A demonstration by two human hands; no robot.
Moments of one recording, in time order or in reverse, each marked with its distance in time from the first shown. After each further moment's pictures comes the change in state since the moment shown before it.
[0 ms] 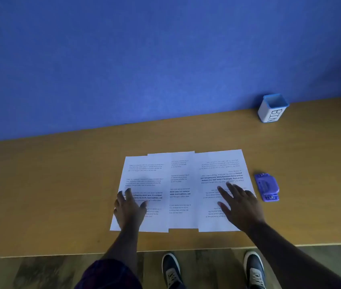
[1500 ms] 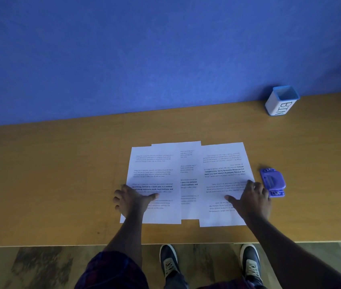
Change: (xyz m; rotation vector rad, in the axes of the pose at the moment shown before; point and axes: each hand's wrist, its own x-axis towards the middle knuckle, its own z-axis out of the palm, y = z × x) left_hand 0.011 0.008 0.006 -0.072 -0.042 -0.235; right_hand 0.010 -0.014 -0.001 0.131 0.016 0.638
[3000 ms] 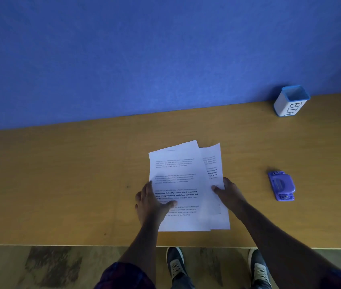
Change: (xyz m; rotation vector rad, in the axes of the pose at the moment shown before) left_hand -0.035 0.010 0.008 -0.077 -0.041 0.305; right_hand 0.016 -0.061 0.004 0.786 -0.470 -0.082
